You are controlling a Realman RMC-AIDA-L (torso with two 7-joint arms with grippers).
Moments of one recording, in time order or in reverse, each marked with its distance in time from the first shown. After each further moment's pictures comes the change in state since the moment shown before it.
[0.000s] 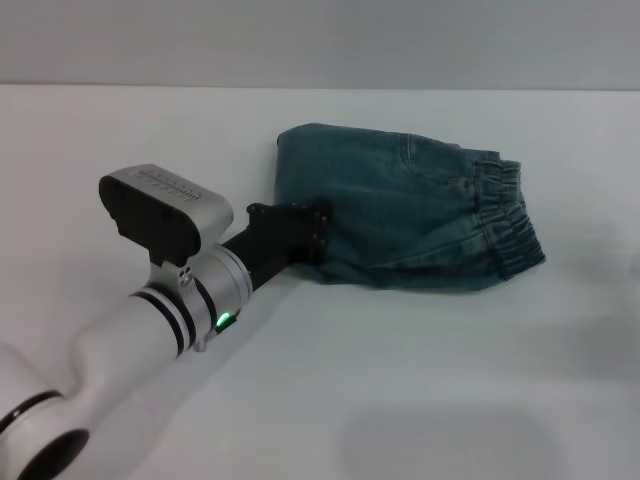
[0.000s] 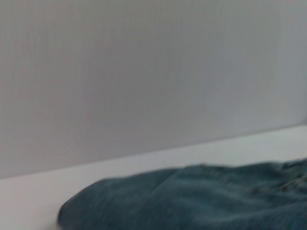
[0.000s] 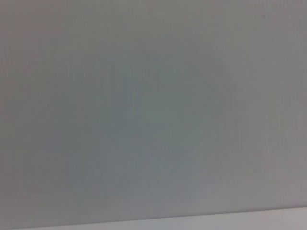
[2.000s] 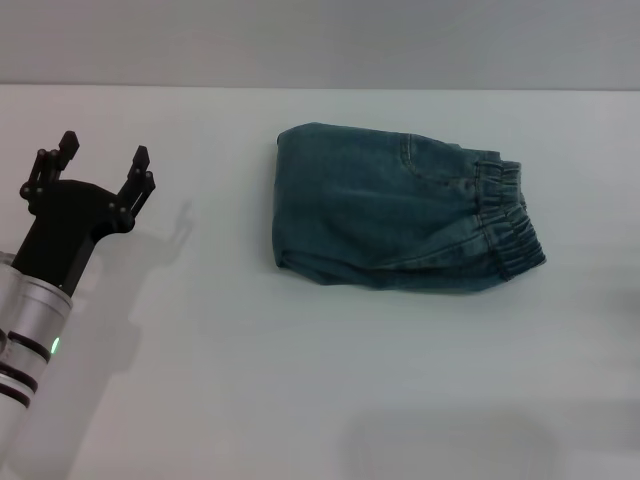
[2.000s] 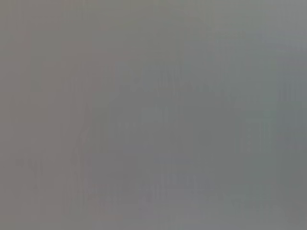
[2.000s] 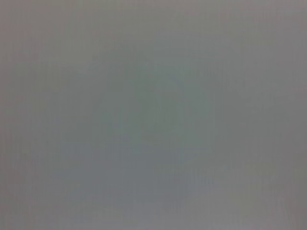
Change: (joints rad) left arm 0.316 -0.002 -0.303 0.060 -0.004 0.494 0.370; right arm 0.120 -0.003 0.087 -0.540 0.173 0.622 -0.141
